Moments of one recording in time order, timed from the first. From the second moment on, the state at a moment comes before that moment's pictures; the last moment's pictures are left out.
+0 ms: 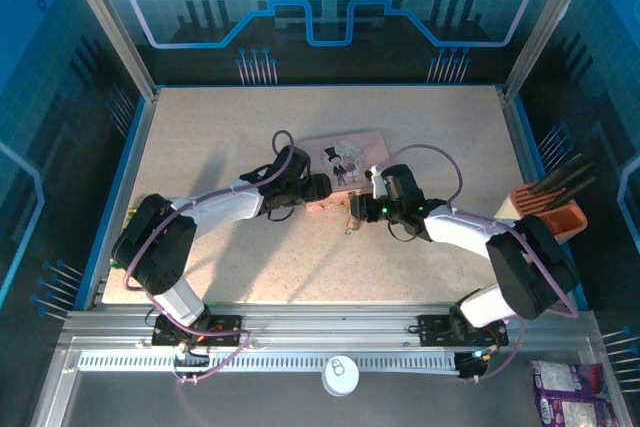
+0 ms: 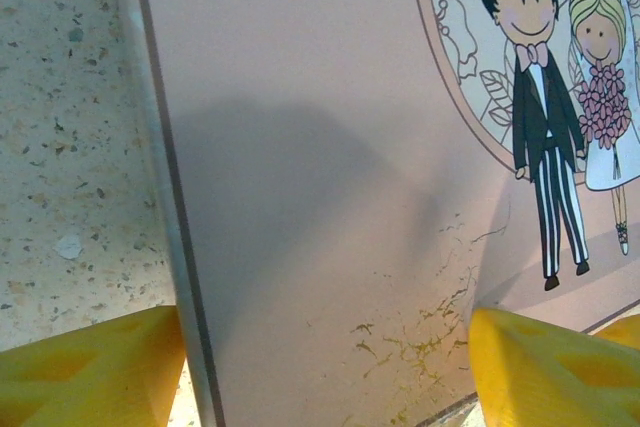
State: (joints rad) left arm -0.58 1.65 0.99 -0.22 0.05 -0.79; right arm 0.52 1.47 0.66 0.05 -0.24 0.40
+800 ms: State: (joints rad) left arm -0.59 1.64 0.97 -0.21 0.03 -0.85; right arm 0.47 1.61 0.56 0.35 -0.35 0.67
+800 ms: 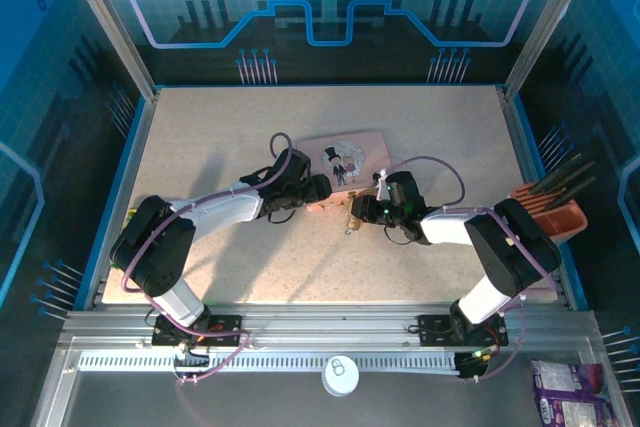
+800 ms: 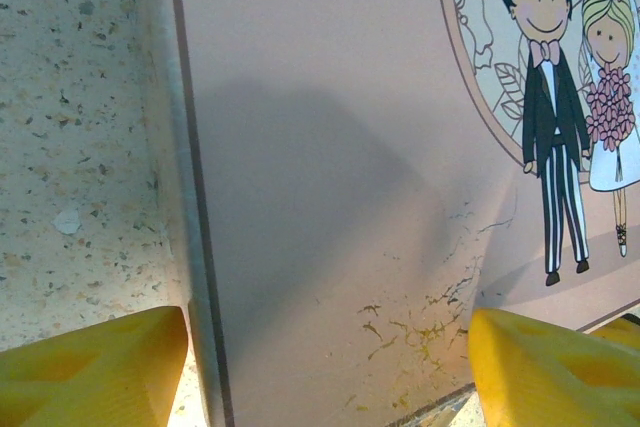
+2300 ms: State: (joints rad) left arm -0.62 1.61 0.91 -0.14 -0.03 -0.95; right arm 0.54 1.67 0.44 0.74 -0.20 0.88
